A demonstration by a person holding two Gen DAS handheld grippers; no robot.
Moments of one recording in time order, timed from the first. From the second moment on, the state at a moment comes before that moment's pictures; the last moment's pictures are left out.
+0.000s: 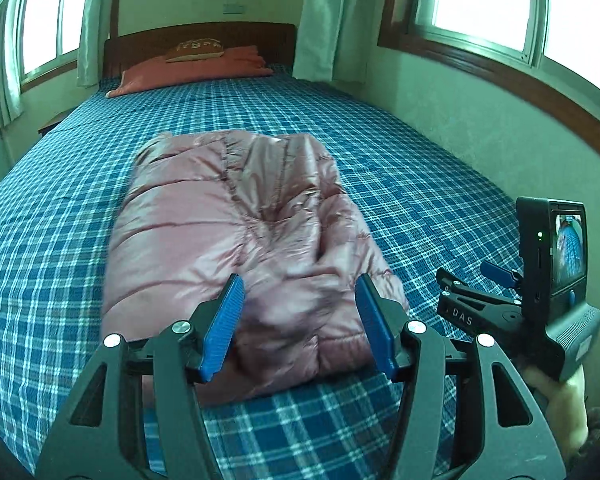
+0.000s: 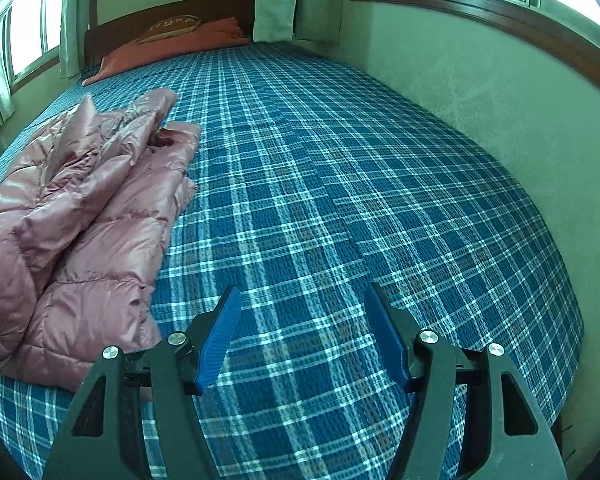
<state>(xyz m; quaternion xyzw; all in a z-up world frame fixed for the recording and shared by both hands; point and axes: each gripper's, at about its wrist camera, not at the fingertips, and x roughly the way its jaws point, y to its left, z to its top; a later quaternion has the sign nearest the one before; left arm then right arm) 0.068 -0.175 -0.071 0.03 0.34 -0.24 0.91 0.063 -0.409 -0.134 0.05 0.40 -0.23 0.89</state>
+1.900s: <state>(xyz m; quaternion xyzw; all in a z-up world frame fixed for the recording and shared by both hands) 0.213 -0.046 -0.170 -0.35 0.49 -0.19 0.78 0.159 -0.440 -0.149 0.35 0.37 -0.03 0.86</state>
